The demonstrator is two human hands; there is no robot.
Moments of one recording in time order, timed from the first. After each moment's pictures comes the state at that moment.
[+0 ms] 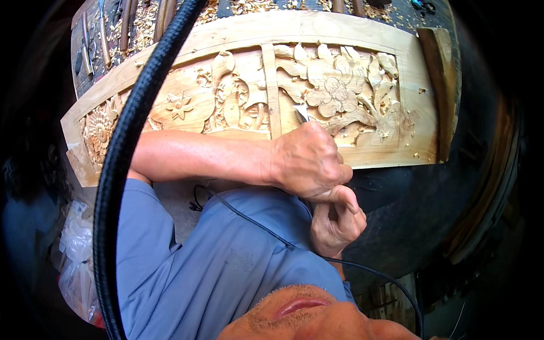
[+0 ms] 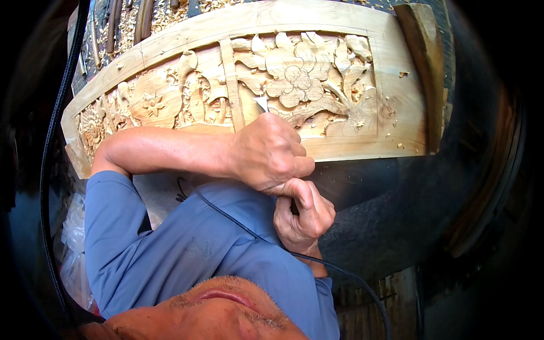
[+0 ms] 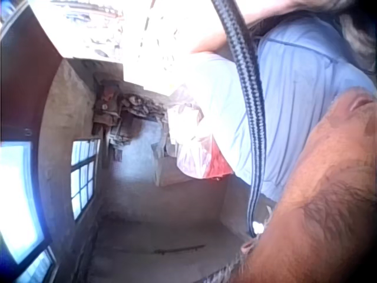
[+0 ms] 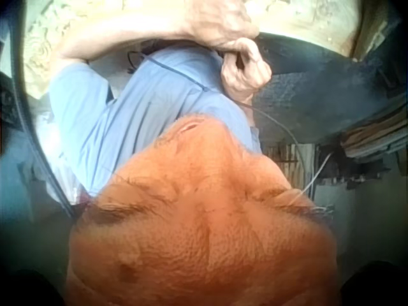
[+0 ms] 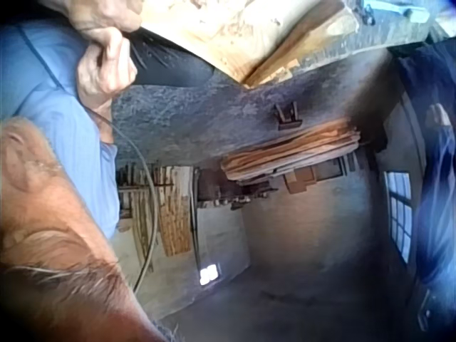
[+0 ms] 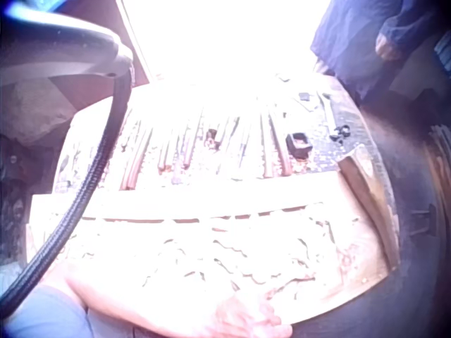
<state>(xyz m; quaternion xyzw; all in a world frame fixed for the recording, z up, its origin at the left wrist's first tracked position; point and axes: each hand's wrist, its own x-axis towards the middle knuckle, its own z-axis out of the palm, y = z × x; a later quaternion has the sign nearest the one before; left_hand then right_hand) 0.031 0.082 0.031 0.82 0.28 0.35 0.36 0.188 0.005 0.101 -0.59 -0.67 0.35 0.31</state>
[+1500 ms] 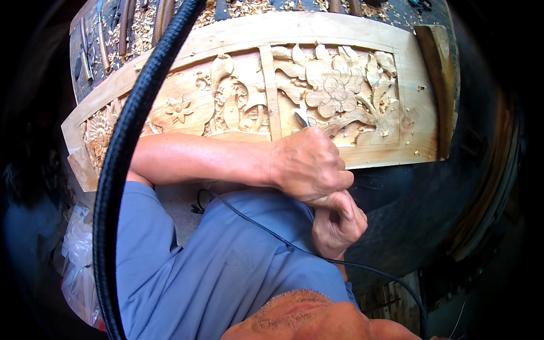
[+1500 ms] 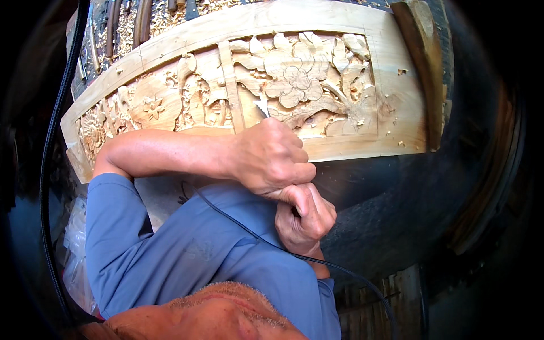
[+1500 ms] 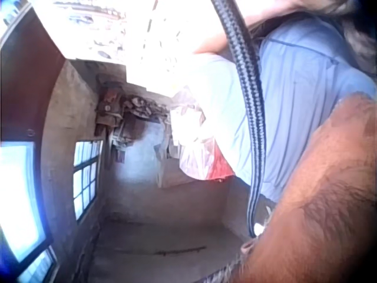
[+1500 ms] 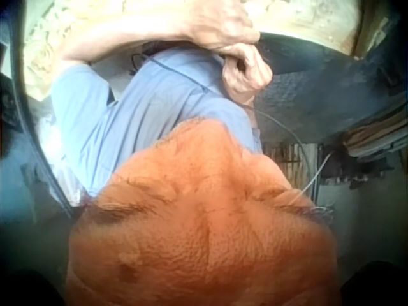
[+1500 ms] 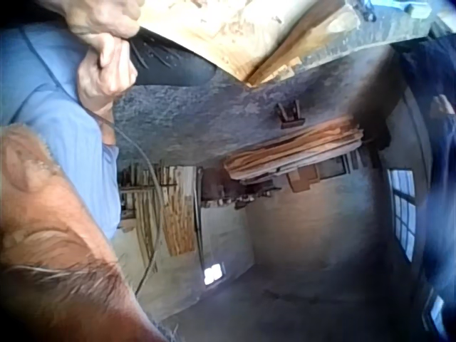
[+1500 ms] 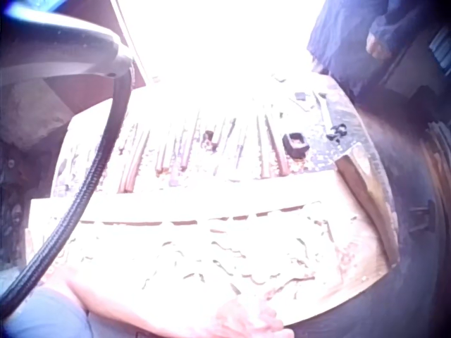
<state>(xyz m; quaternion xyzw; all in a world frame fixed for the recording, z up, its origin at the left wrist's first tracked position) 0.032 0.080 0.030 0.83 0.24 0.34 0.36 0.197 -0.001 0.093 -0.57 -0.66 0.36 0.32</state>
